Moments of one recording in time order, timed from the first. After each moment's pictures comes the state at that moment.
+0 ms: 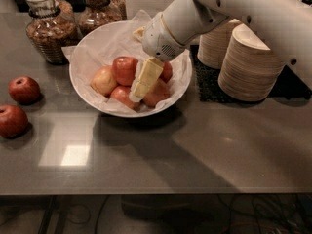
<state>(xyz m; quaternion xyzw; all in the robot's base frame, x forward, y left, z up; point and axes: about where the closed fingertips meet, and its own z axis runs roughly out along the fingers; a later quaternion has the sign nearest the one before) 0.574 0.047 0.922 -0.70 0.61 0.19 0.33</state>
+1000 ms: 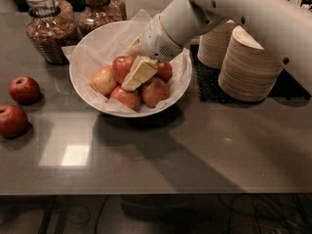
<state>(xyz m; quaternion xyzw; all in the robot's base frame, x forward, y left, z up) 0.577 0.052 0.915 -0.70 0.61 0.19 0.32</state>
